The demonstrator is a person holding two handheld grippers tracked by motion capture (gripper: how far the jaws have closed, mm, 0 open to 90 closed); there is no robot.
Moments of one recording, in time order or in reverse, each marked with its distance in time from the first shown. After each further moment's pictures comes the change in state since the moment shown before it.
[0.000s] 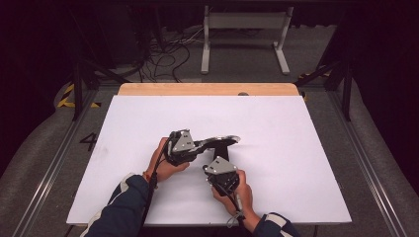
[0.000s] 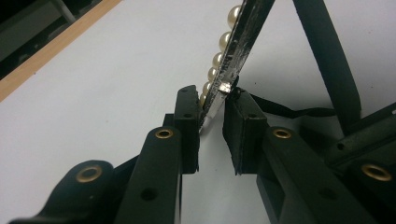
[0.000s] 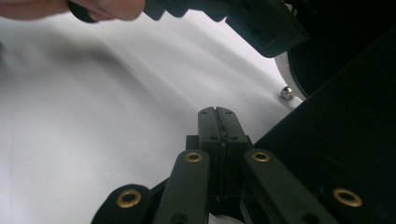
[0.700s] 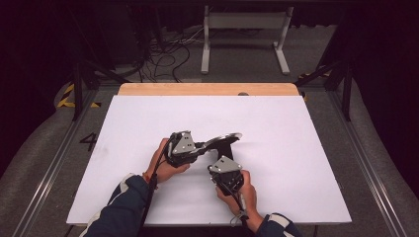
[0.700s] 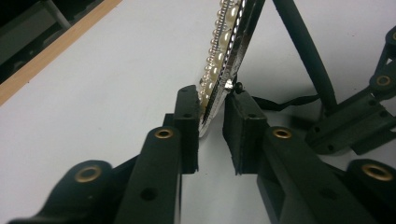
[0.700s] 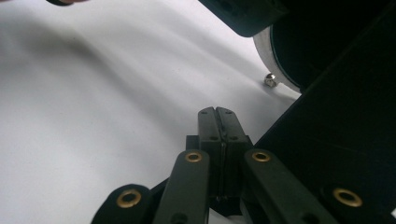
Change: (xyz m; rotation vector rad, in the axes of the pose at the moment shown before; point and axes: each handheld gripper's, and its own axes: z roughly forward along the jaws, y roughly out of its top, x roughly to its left) left arm -0.005 0.003 0.000 -0.010 -0.013 0.016; right arm -0.010 -0.007 -0.003 0.027 0.000 0.045
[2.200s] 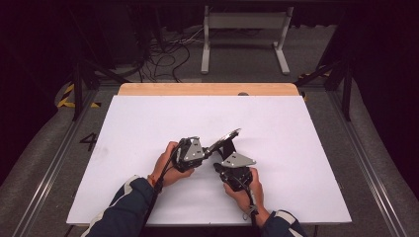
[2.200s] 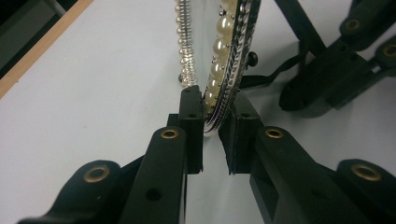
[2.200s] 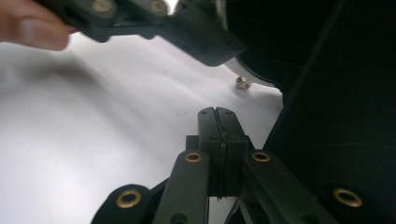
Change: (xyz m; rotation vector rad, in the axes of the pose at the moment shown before) left arm -0.020 0.006 0.011 0.087 0.019 0.086; right arm -0.030 -0.012 -0.004 -0.048 0.071 0.079
